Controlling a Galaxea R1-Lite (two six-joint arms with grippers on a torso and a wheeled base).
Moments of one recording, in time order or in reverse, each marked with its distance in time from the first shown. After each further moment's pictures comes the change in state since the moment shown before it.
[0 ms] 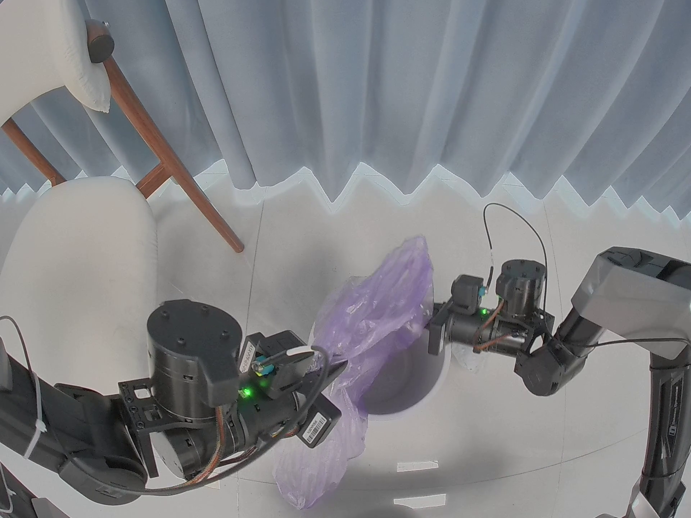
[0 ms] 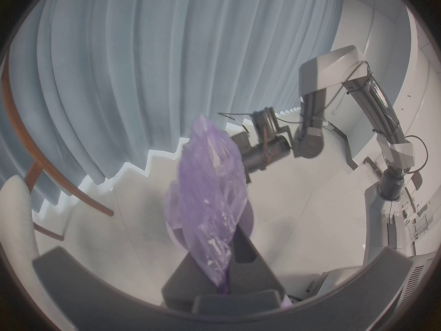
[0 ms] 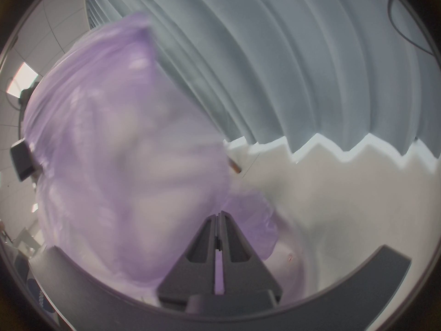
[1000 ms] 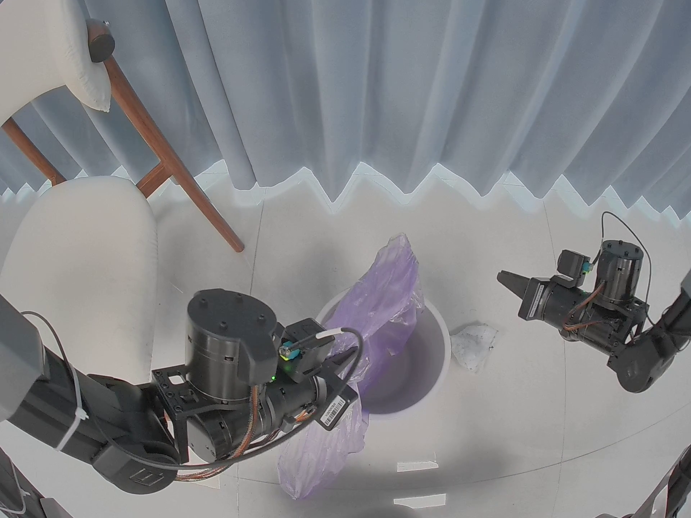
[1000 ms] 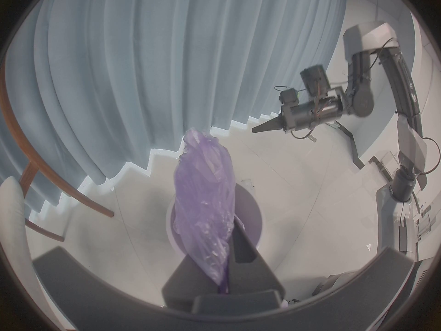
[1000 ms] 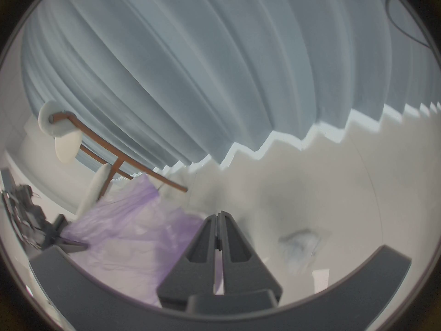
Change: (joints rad) left arm 0.021 0.098 -0.081 -0.011 0.011 0.011; right arm -0.169 -0.412 0.349 0.060 -0.291 0.305
